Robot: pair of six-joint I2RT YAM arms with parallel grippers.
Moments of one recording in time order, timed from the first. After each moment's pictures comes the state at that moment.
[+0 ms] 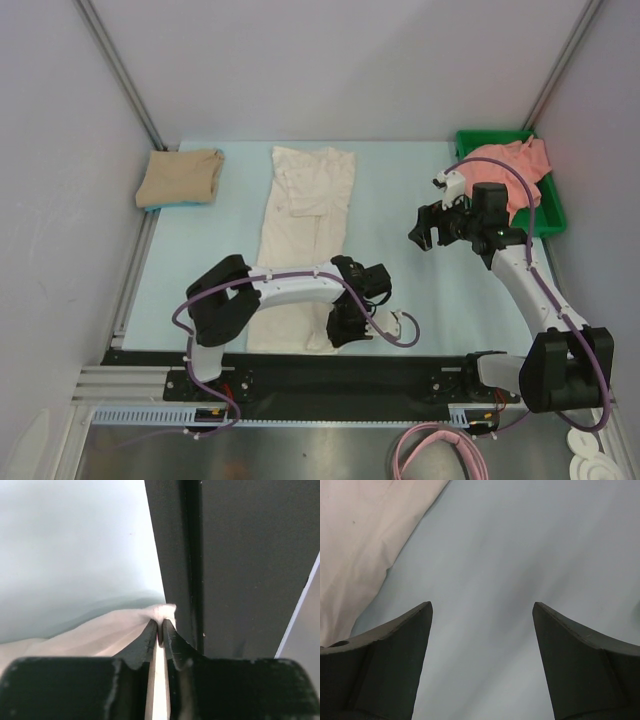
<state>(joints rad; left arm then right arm) -1.15 1.92 1.35 -0.99 0.37 0.56 0.08 1.22 0.91 -0.34 -0.50 -0.17</state>
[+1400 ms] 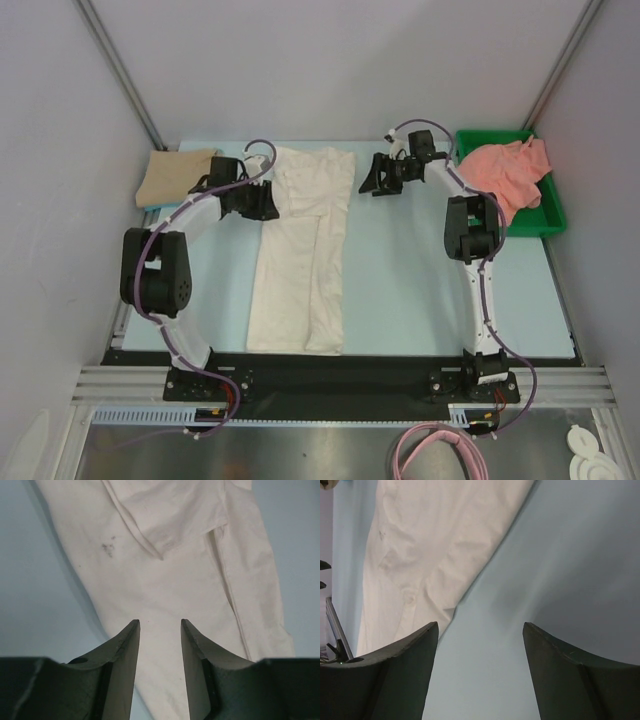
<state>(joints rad) -0.14 1.80 1.28 -0.31 0.46 0.04 0.15 2.53 2.15 -0.53 -0.81 0.15</state>
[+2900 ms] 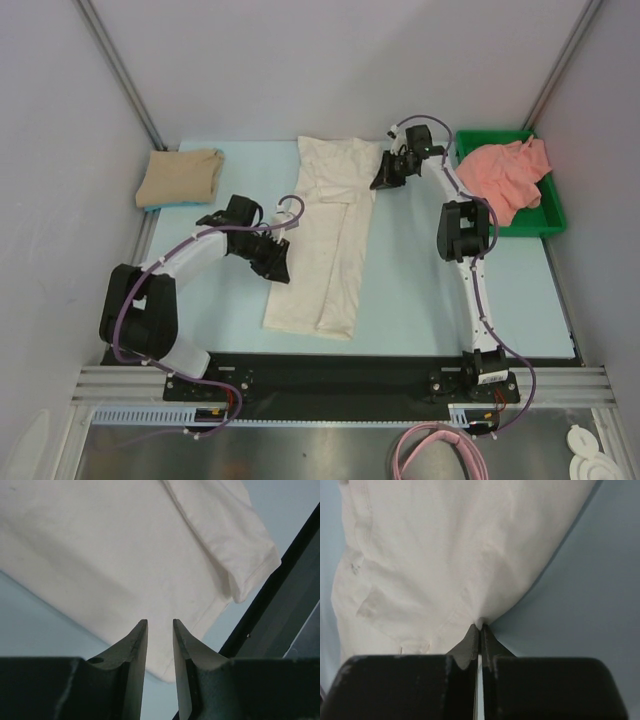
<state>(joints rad) -0.29 1.52 0.97 -0.67 0.67 0.32 0.16 2.72 2.49 -0.69 -0.61 0.20</state>
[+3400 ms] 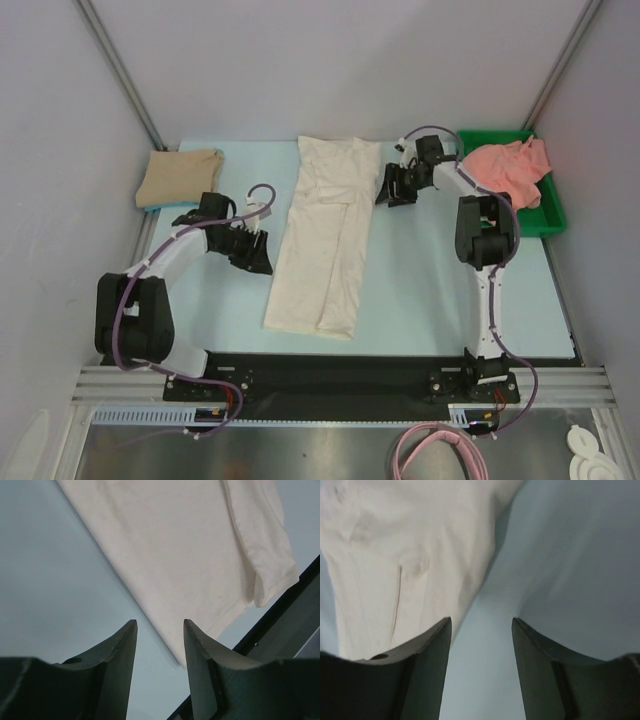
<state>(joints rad) -0.13 1.48 0.96 -0.68 0.63 0.28 0.15 2.43 2.03 -0.62 -0.56 0.13</state>
